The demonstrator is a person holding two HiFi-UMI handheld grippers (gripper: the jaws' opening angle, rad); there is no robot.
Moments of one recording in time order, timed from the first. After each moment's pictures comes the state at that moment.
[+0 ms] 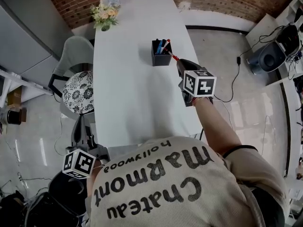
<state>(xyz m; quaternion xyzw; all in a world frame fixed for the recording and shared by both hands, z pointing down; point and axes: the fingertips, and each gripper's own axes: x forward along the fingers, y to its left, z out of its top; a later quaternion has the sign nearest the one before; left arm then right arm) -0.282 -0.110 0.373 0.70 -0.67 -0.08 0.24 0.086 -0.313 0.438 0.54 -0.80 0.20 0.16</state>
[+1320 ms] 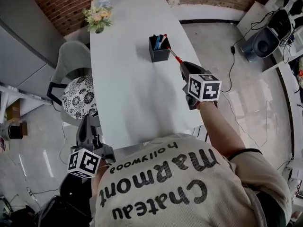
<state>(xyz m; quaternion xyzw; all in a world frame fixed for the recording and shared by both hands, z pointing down) -0.293 -0.122 0.387 0.74 -0.61 -0.08 0.25 0.087 -0.266 0.440 0.58 -0.77 0.21 0.14</state>
